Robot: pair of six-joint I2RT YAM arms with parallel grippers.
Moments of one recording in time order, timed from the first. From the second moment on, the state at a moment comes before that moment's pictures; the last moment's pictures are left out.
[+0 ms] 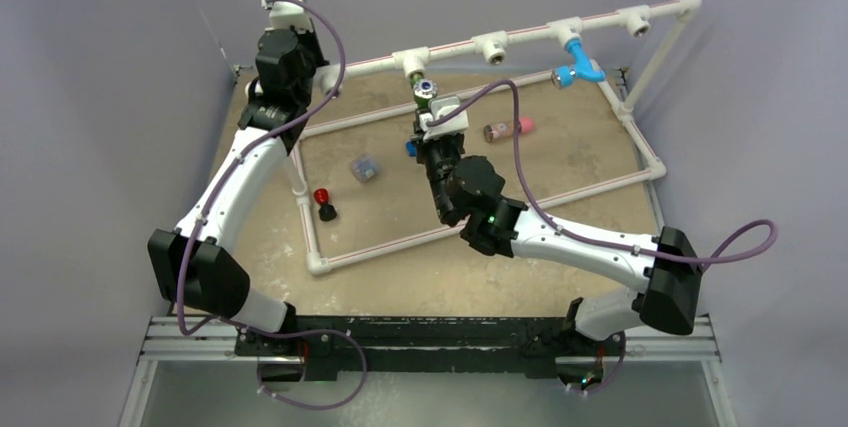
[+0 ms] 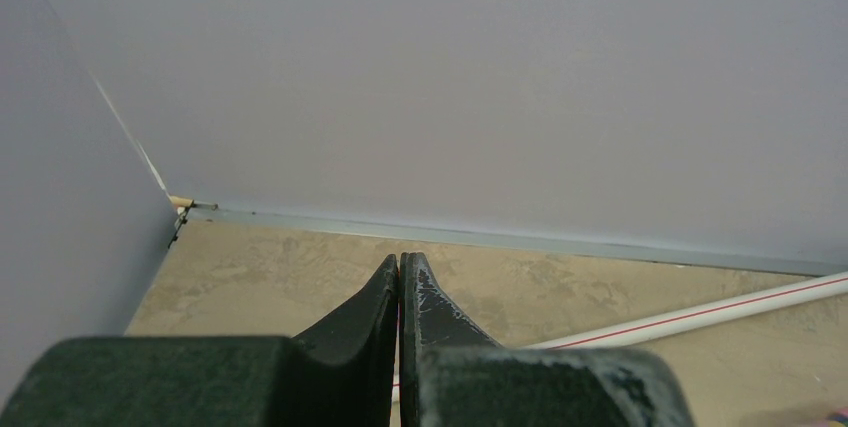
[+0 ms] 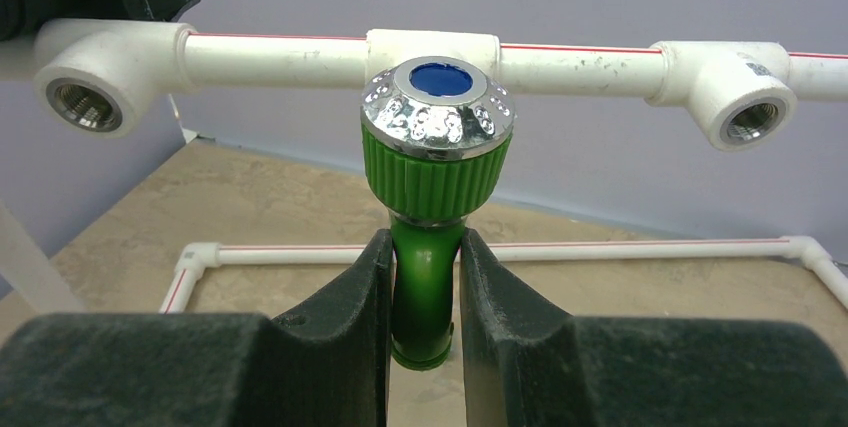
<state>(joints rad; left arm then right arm) -0.26 1.49 1.46 0.03 -0.33 -0.08 1.12 1.41 1.14 0.57 0.83 -0.26</state>
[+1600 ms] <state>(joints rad) -0.26 1.52 1.50 -0.01 -0.28 -0.10 1.13 1.39 1.16 0.42 0.70 -0.73</state>
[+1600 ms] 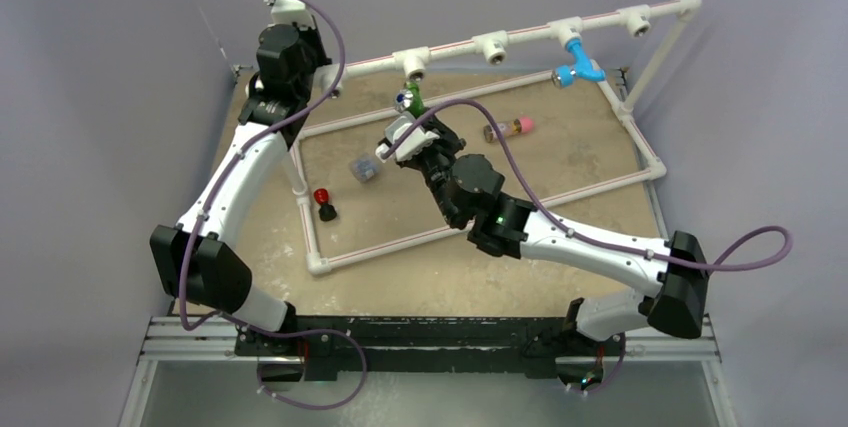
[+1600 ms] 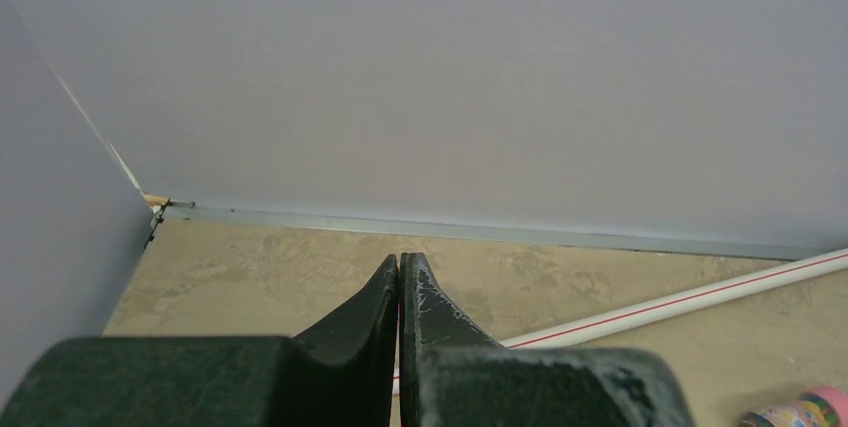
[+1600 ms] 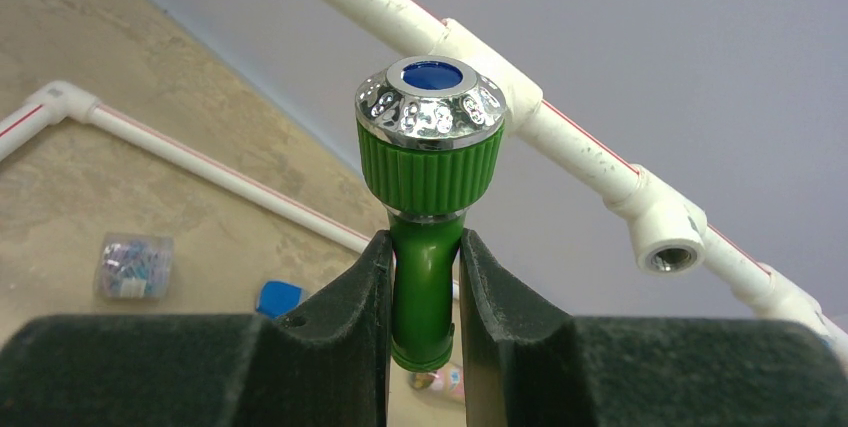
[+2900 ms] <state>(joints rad) -0.26 1.55 1.54 -0.04 -0.24 -0.10 1.06 1.35 1.22 0.27 0.63 -0.65</state>
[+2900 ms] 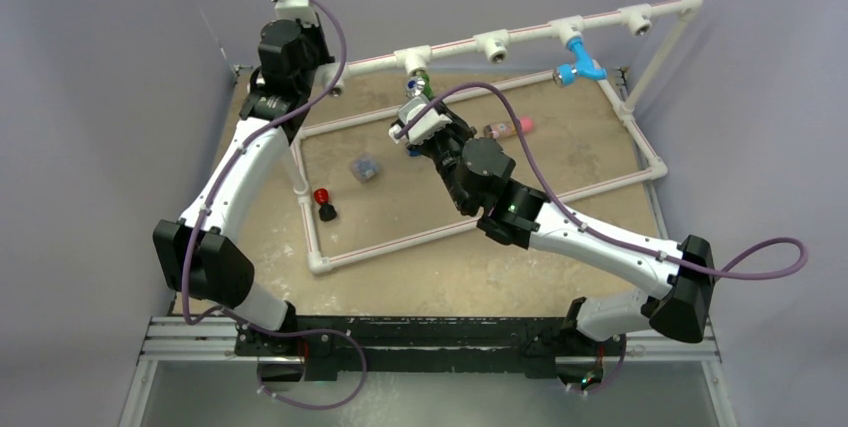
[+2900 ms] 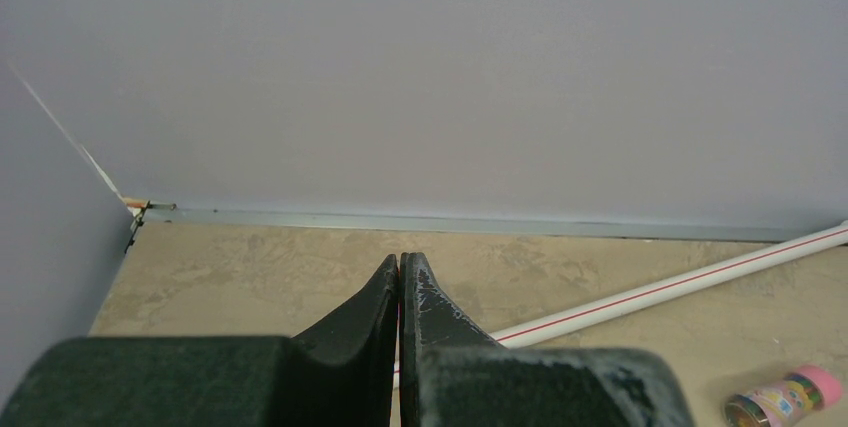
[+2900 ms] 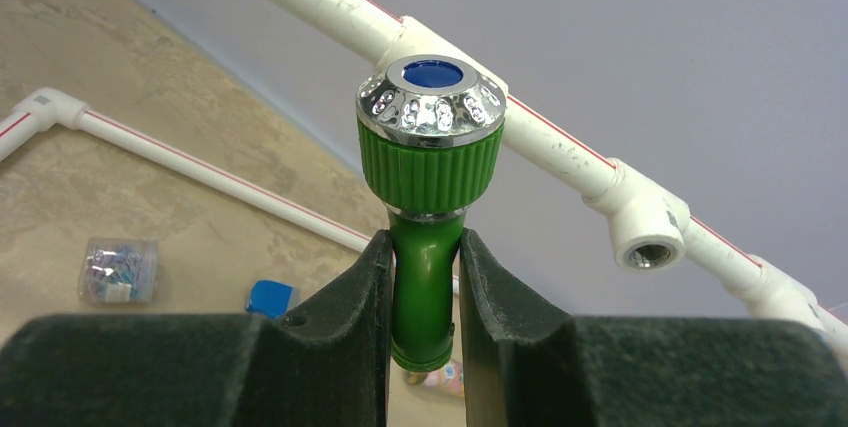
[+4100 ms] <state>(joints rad) -0.25 1.56 1.55 -0.04 -0.24 -0.10 1.05 1.40 1.23 0.35 0.66 -0.49</state>
